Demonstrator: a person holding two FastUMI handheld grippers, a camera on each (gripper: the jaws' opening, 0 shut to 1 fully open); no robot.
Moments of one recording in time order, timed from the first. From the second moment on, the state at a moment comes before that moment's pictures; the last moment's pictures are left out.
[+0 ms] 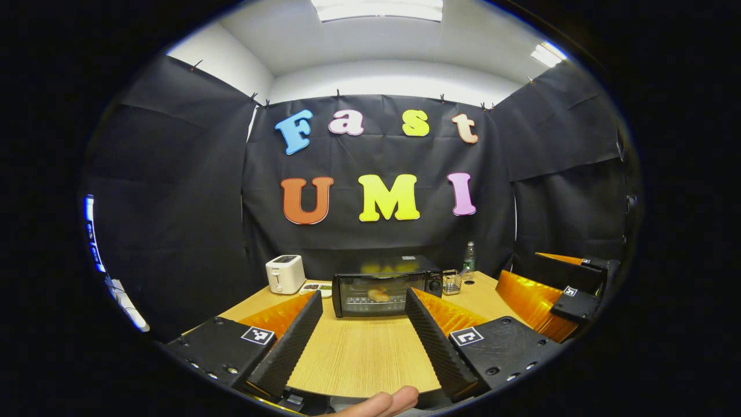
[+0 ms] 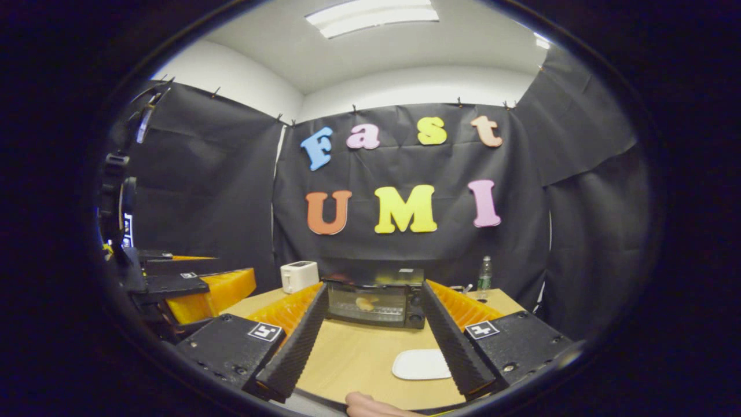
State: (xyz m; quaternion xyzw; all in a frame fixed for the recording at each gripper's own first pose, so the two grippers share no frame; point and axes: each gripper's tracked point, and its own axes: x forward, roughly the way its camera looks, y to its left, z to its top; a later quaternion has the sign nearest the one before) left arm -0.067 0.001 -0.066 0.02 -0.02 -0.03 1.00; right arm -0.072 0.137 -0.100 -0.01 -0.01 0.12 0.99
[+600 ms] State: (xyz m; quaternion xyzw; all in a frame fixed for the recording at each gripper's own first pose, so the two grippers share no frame) left arm -0.086 0.004 -0.044 0.02 -0.05 -0.02 1.00; right arm -0.083 0.104 -0.088 -0.02 -0.03 0.08 1.00
